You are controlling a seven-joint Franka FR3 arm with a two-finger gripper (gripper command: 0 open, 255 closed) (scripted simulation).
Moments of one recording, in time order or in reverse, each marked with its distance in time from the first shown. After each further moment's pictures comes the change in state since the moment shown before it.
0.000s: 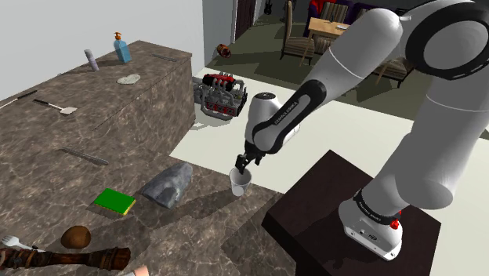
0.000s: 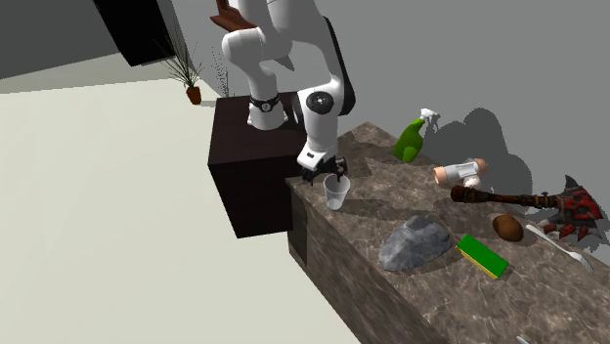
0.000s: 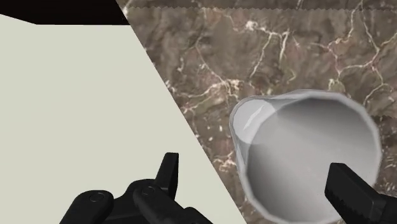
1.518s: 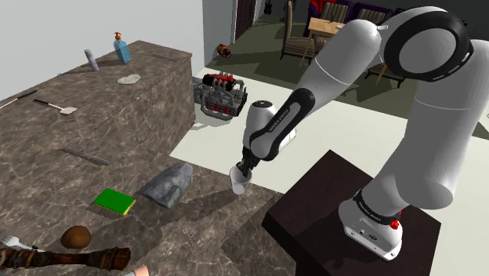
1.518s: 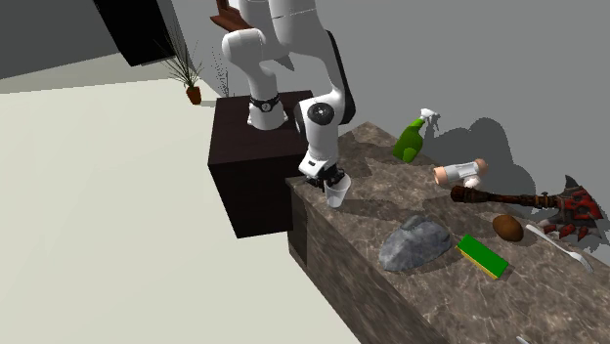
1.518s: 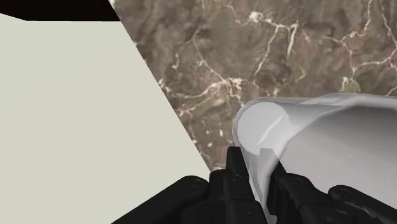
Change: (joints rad) arm 0.003 0.097 0.006 0.027 0.008 0.076 -0.009
